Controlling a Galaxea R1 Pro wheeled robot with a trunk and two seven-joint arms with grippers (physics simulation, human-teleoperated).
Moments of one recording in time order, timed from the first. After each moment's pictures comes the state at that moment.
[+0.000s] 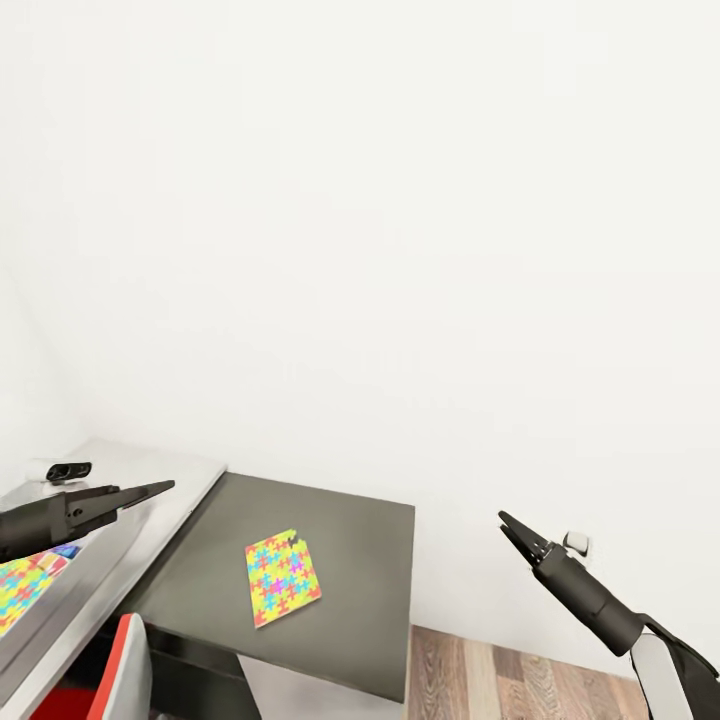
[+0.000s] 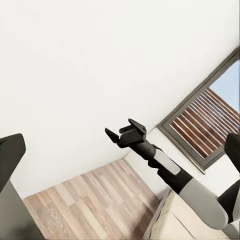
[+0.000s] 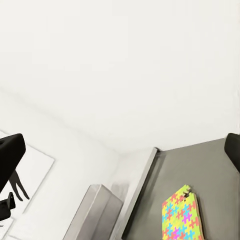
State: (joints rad) left arm -0.38 0.46 0.37 -1.43 0.41 1.01 -1.57; right arm -0.18 -0.05 -0.44 -1.33 -0.67 0.69 0.93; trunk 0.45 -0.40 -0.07
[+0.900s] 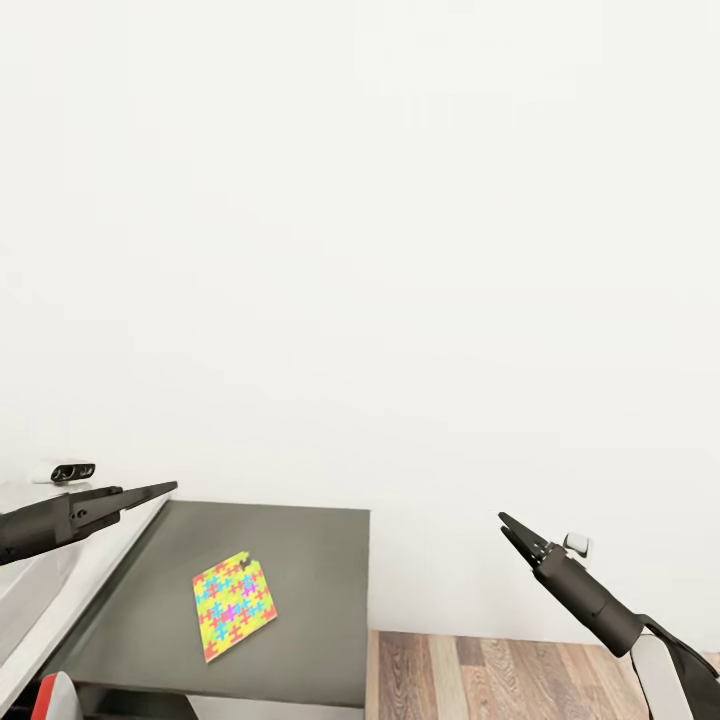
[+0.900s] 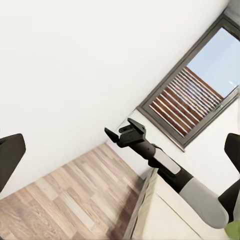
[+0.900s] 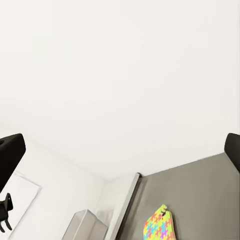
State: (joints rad) left arm -0.38 0.46 0.36 -1.43 0.40 1.00 -1.57; right arm -0.19 -0.06 -0.45 -1.32 -0.67 0.69 0.93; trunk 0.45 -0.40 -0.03
